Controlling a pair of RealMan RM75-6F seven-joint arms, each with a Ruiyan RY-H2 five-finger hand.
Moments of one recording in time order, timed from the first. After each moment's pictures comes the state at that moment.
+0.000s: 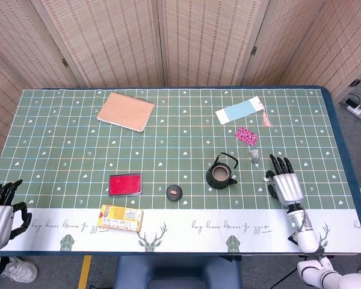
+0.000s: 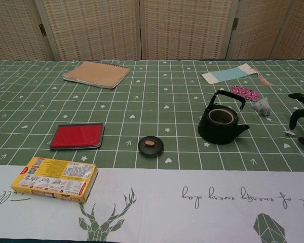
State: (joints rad) left arm -0.09 -1.12 -0.04 -1.61 1.48 1.48 0.11; right arm 0.38 -1.82 0.08 -0.61 -1.47 1.20 0.08
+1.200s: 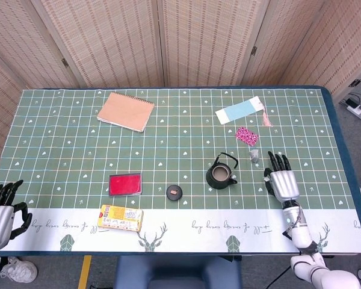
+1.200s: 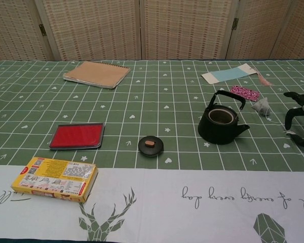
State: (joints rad) left arm -0.09 -1.12 -0.03 -1.61 1.48 1.47 0.11; right arm 0.42 -1.93 0.10 -0.43 -1.45 1.17 0.15
